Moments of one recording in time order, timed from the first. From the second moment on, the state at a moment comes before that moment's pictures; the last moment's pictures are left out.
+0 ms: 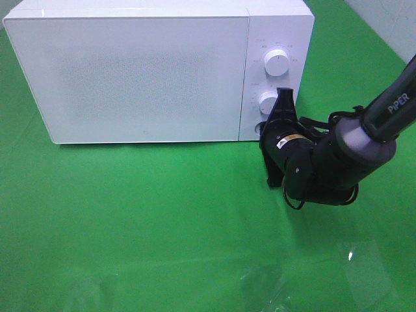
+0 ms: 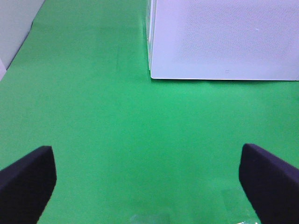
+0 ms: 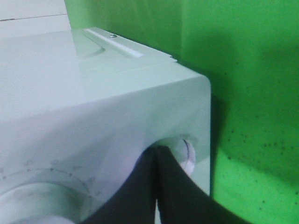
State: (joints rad) left arm -0.02 0.00 -0.51 -0.07 1.04 0.02; right arm 0.54 2.18 -0.86 0.56 -0.99 1.41
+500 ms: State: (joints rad) left arm -0.02 0.00 -0.51 -0.07 1.04 0.02; right arm 0.53 2.19 -0.90 0.59 -0.93 1.33
